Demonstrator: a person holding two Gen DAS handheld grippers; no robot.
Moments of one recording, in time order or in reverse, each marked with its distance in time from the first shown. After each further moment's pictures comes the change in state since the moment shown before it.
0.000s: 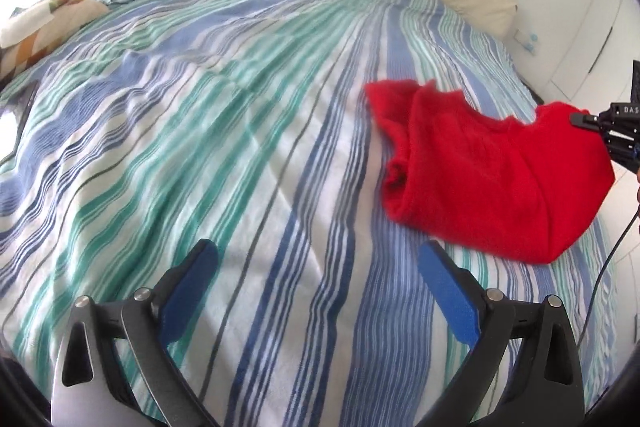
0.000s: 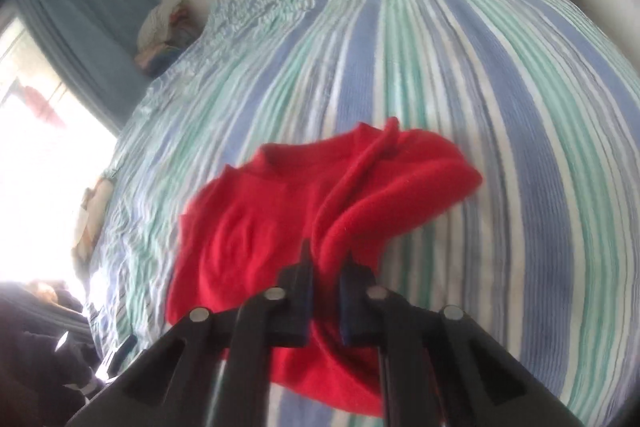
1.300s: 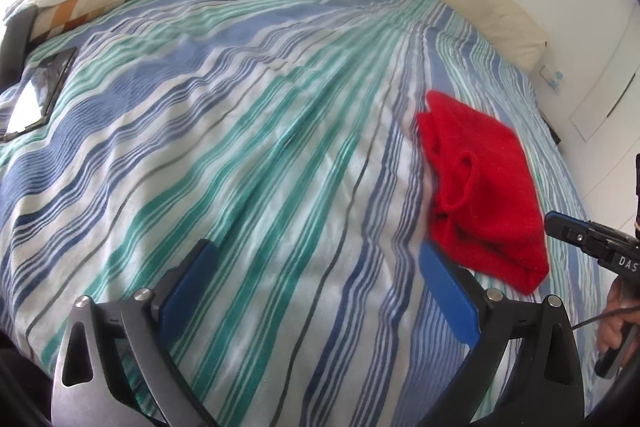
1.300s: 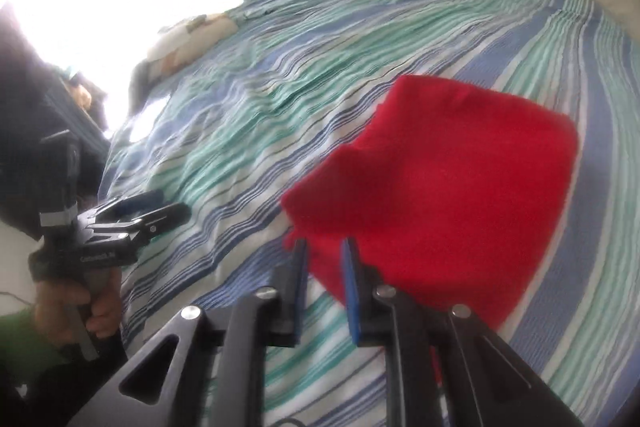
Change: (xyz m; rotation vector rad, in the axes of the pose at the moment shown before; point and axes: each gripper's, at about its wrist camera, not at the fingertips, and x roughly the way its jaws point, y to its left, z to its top) left arm -0.009 0.041 0.005 -0.114 -0.023 0.023; right arm 0.070 0.156 -0.110 -0.585 0.135 0.157
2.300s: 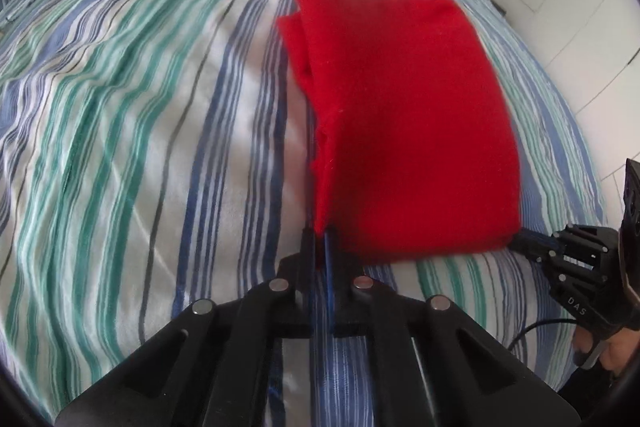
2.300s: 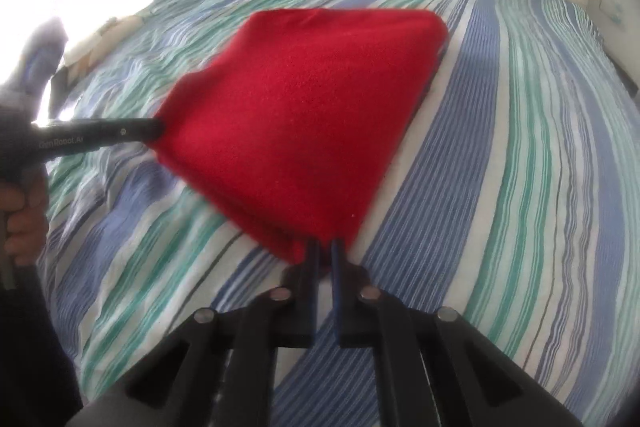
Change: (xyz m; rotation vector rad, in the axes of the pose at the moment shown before) left arm 0.077 -0.096 0.003 0.355 0.322 -0.128; right arm -0.003 -0.052 -0.090 0.138 0.069 -0.263
